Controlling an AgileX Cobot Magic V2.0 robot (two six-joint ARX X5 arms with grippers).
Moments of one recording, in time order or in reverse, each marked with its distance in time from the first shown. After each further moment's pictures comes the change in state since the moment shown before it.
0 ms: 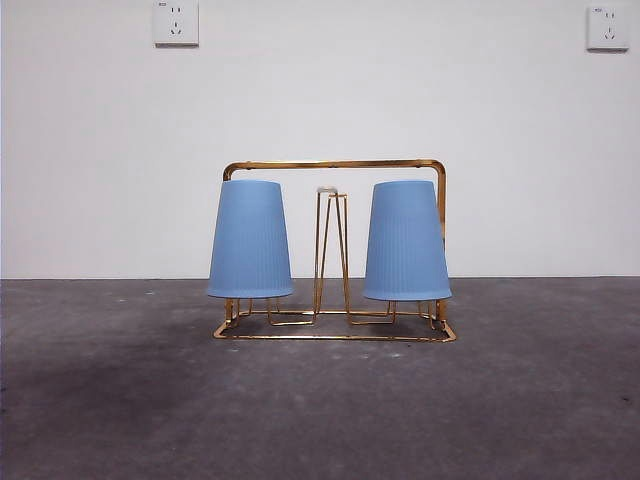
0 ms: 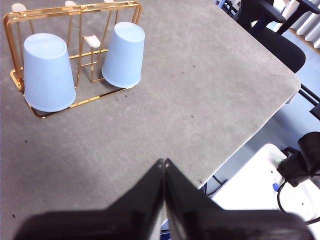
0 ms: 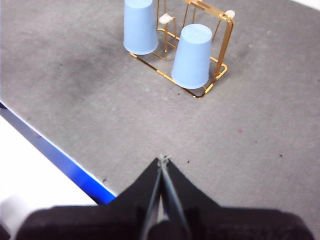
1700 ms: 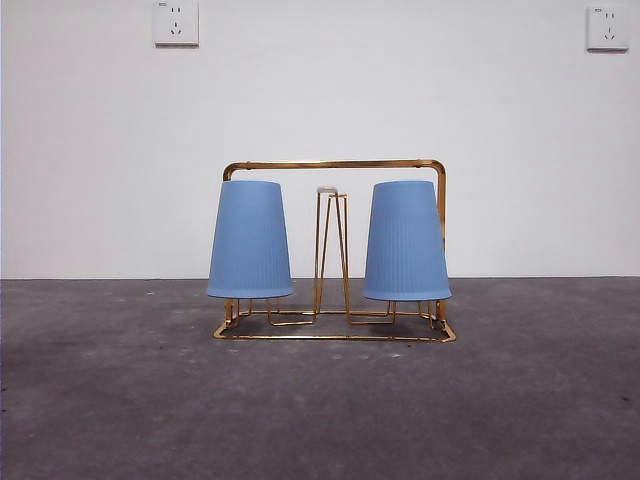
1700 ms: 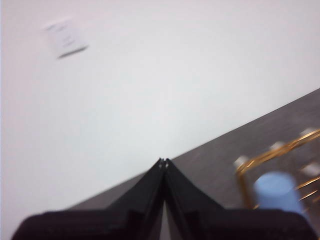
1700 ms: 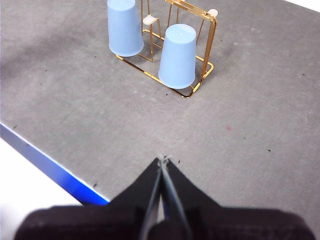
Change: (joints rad) left arm 0.708 -0.241 -0.343 0.689 0.069 0.674; right arm 0.000 0.001 0.000 0.000 0.053 0.030
